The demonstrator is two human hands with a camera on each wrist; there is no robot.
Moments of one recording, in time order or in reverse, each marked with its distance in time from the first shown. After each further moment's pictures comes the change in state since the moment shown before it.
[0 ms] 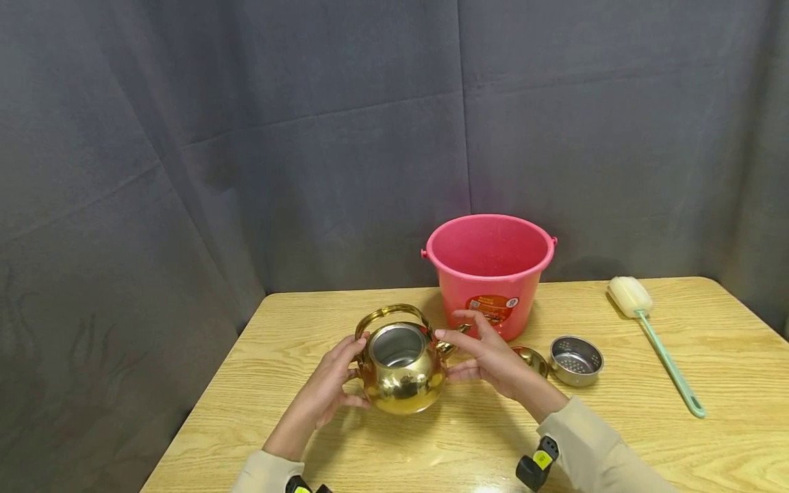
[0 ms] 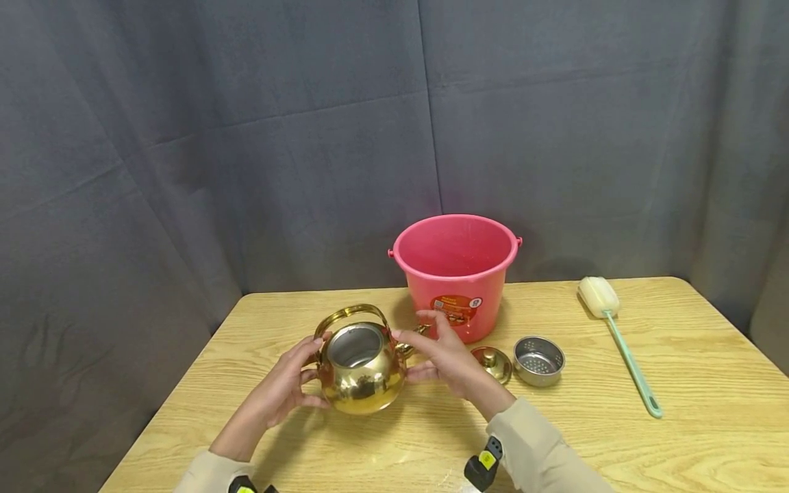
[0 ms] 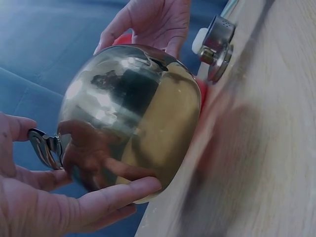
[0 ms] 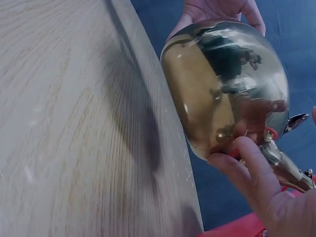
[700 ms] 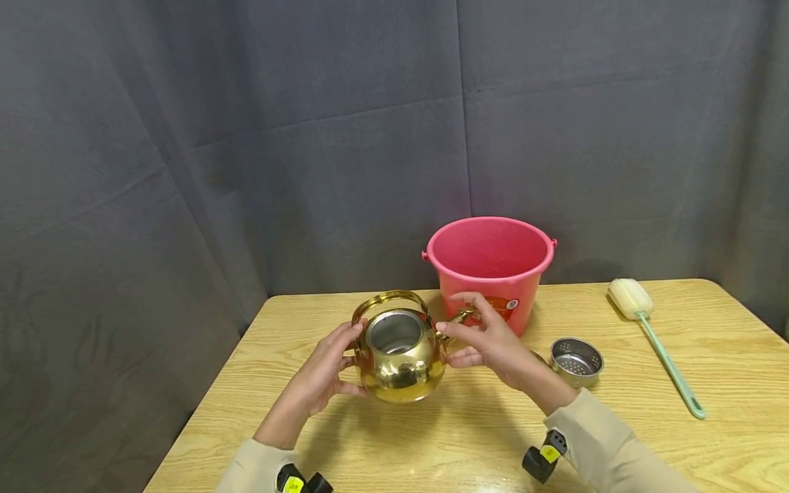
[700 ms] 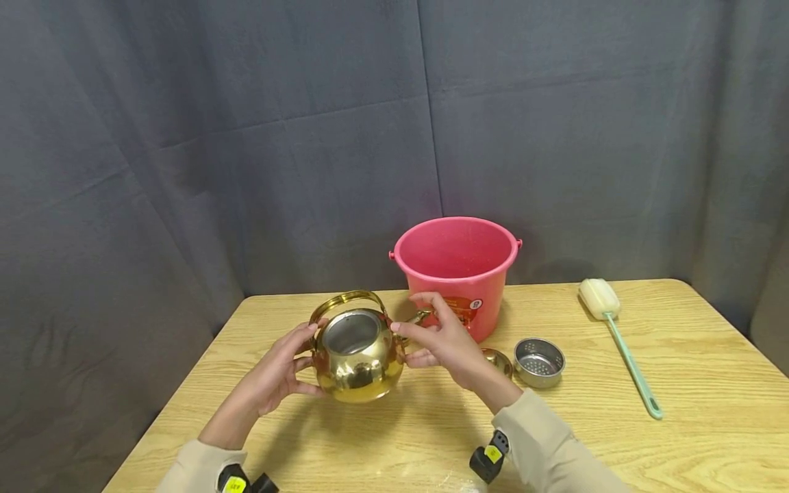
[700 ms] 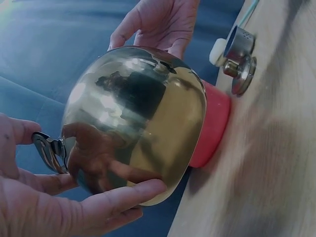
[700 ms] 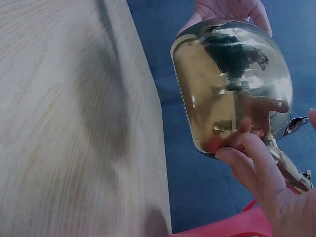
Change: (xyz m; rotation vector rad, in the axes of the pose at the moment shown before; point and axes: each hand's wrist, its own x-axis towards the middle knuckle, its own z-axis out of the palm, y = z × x) left_hand -0.002 0.030 0.001 0.046 -0.013 0.011; right_hand -0.006 -0.025 0.002 -0.069 -0.038 -0.131
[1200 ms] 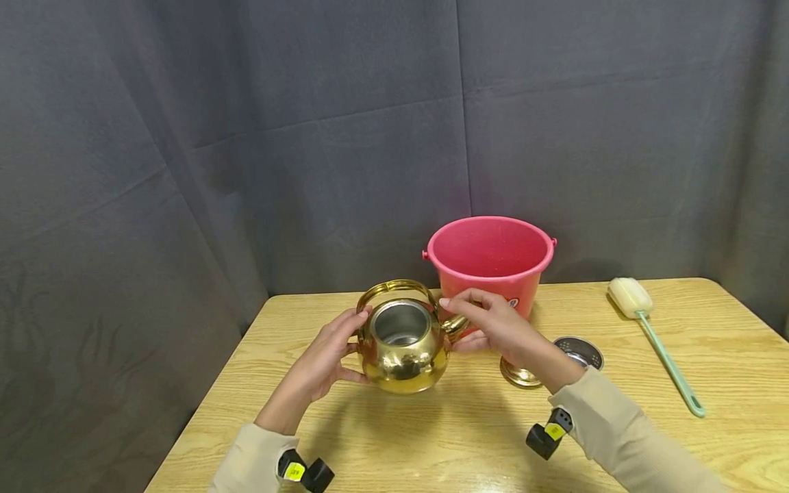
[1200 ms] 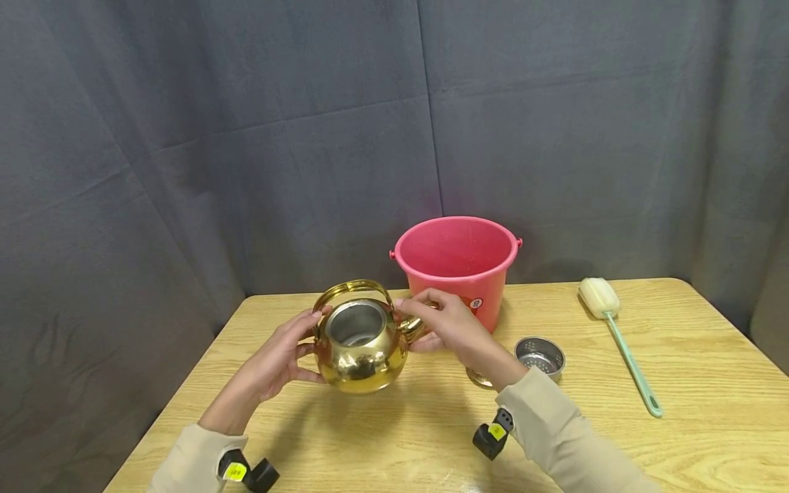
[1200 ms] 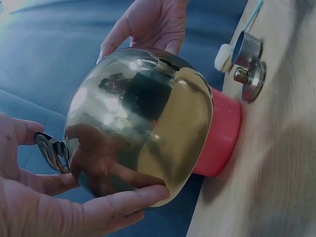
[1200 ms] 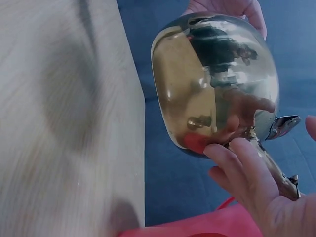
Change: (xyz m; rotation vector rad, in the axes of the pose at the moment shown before) left_hand 0.006 0.019 0.004 0.060 -0.007 0.009; right_hand 0.001 -0.030 -0.005 -0.089 0.005 0.056
